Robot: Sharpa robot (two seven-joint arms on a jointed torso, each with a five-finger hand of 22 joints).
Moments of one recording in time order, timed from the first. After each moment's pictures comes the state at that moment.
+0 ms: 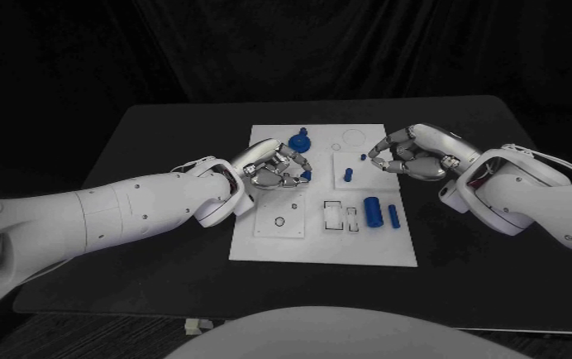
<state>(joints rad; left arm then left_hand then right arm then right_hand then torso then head) 1.09 -0.70 -0.21 1.32 -0.86 -0.41 0.52 1.49 -0.07 0.18 0.13 0.27 1.04 0.11 0.16 0.28 1.47 0.02 1.57 1.31 1.47 -0.03 1.56 1.31 0.01 1.46 0.08 1.54 1.31 1.24 -0.98 -0.21 1.60 -1.18 -0.43 0.29 1.44 0.07 -0.07 0.20 0.71 0.88 0.10 0.31 0.15 1.46 0.02 1.58 1.32 1.46 -0.05 1.57 1.31 0.02 1.46 0.06 1.54 1.31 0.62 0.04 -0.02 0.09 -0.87</state>
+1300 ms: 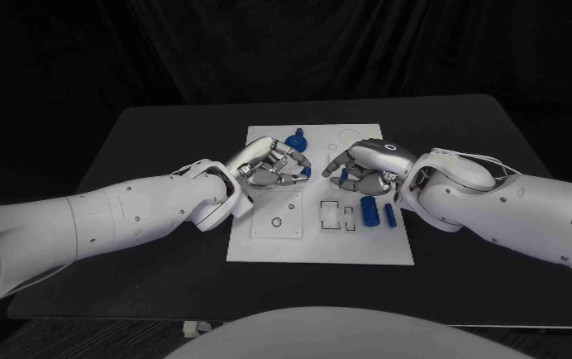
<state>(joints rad) 1.09 -0.70 -0.21 1.35 -0.77 -0.41 0.58 1.49 -0.07 0.18 0.14 0.27 1.04 0.11 0.16 0.27 1.47 0.02 1.57 1.31 1.46 -0.03 1.56 1.31 0.01 1.47 0.08 1.53 1.31 1.19 -0.79 -0.21 1.54 -1.47 -0.37 0.18 1.42 -0.03 0.29 0.13 0.52 0.92 0.11 0.13 0.10 1.46 0.02 1.57 1.31 1.46 -0.05 1.57 1.31 0.02 1.47 0.07 1.55 1.31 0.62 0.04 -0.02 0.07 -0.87</state>
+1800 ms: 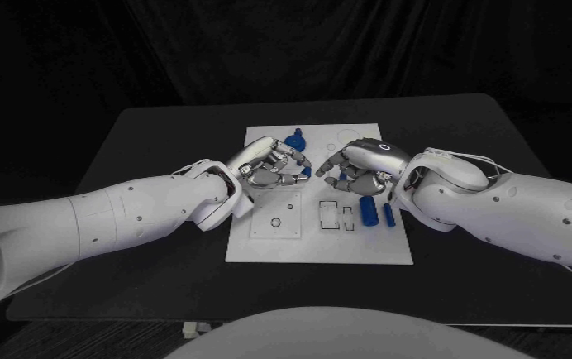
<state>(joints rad) 1.09 -0.69 -0.21 1.33 -0.77 -0.41 0.58 1.49 -0.07 0.17 0.14 0.27 1.04 0.11 0.16 0.27 1.47 0.02 1.57 1.31 1.46 -0.03 1.56 1.31 0.01 1.47 0.08 1.53 1.31 1.19 -0.78 -0.21 1.54 -1.47 -0.38 0.19 1.42 -0.03 0.31 0.12 0.52 0.91 0.10 0.12 0.10 1.47 0.01 1.57 1.31 1.47 -0.05 1.57 1.31 0.02 1.46 0.06 1.54 1.31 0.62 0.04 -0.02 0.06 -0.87</state>
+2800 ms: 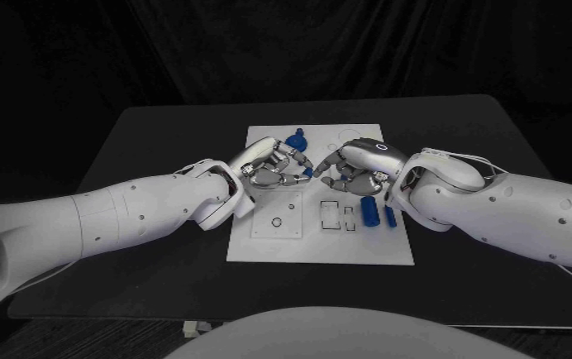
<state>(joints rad) 1.09 -0.69 -0.21 1.33 -0.77 -0.39 0.56 1.49 -0.07 0.17 0.14 0.27 1.03 0.11 0.15 0.27 1.47 0.02 1.57 1.31 1.46 -0.03 1.56 1.31 0.01 1.47 0.08 1.53 1.31 1.19 -0.76 -0.21 1.53 -1.46 -0.39 0.20 1.41 -0.04 0.31 0.12 0.51 0.91 0.10 0.12 0.10 1.47 0.01 1.57 1.31 1.47 -0.05 1.57 1.31 0.02 1.47 0.06 1.54 1.31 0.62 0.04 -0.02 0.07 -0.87</state>
